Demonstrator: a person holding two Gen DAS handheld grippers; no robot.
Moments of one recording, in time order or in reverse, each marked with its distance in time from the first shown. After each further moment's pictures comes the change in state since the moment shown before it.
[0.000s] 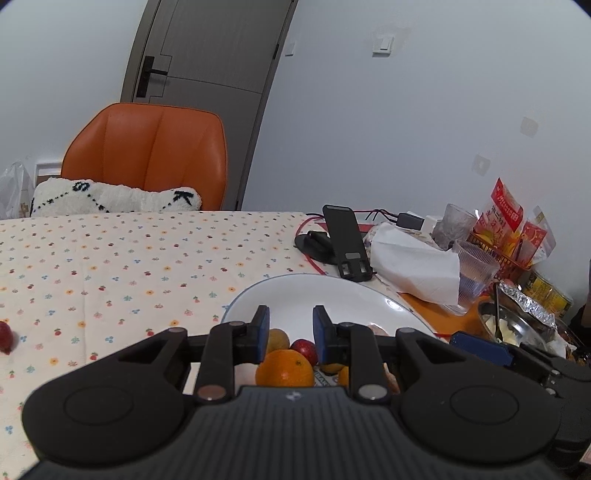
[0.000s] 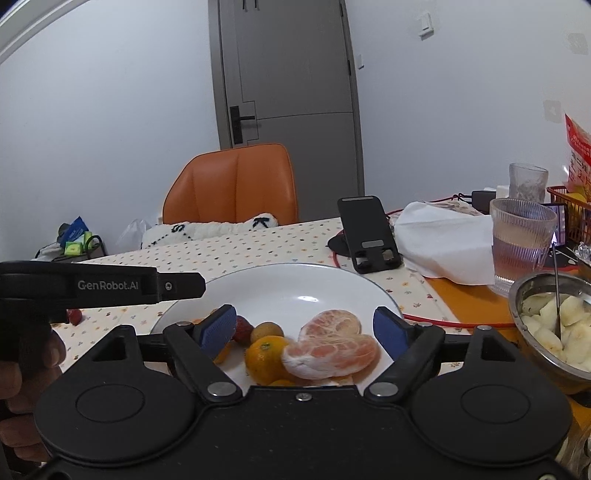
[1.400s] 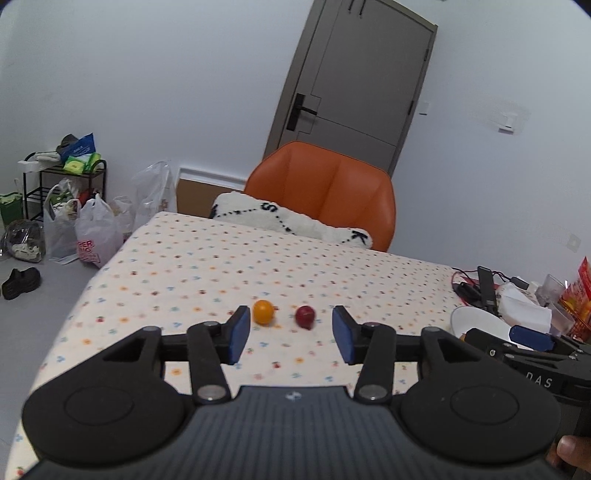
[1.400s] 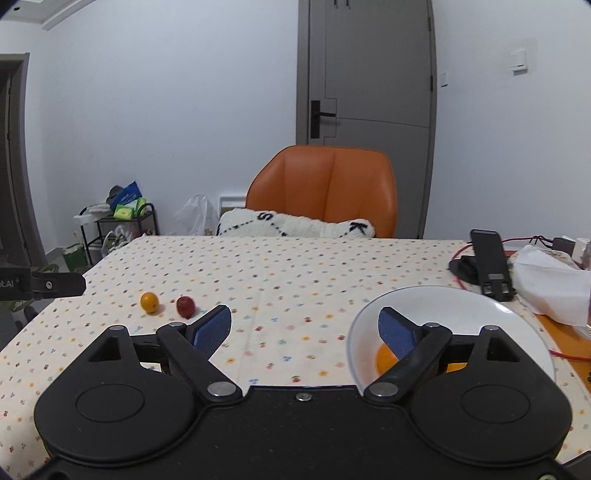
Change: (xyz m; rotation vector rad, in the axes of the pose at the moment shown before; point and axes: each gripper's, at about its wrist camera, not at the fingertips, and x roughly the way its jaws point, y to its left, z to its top) left arm -0.183 0.161 -0.023 -0.194 -0.125 0.333; right arm -0.004 0.150 0.009 -0.174 0.018 0.121
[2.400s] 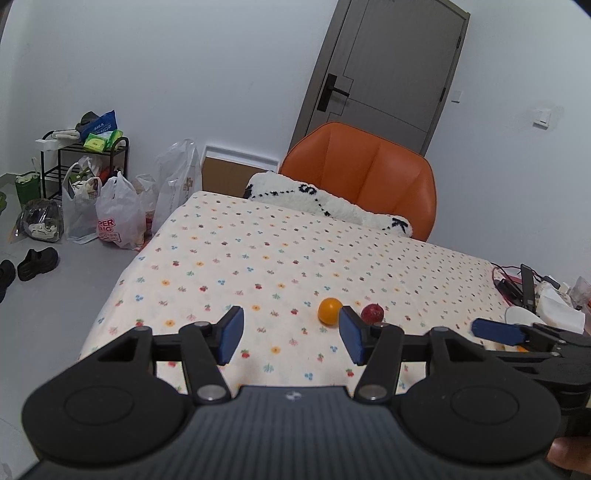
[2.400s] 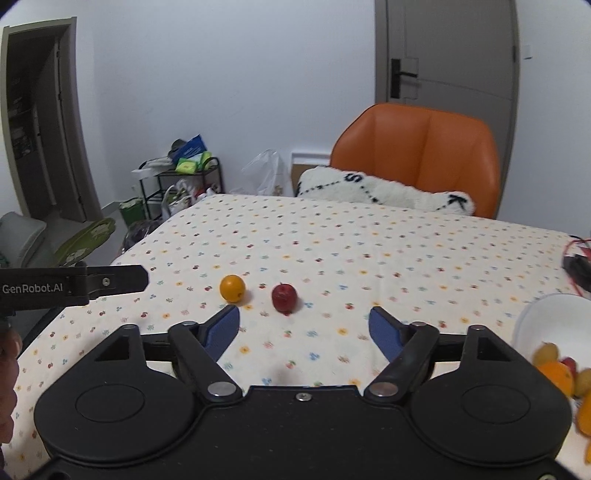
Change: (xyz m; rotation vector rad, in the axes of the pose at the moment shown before) left arm 0.037 0.051 0.010 -0.033 0.071 0.060; right arm 0.071 0.073 0.017 -0.072 0.157 0.223
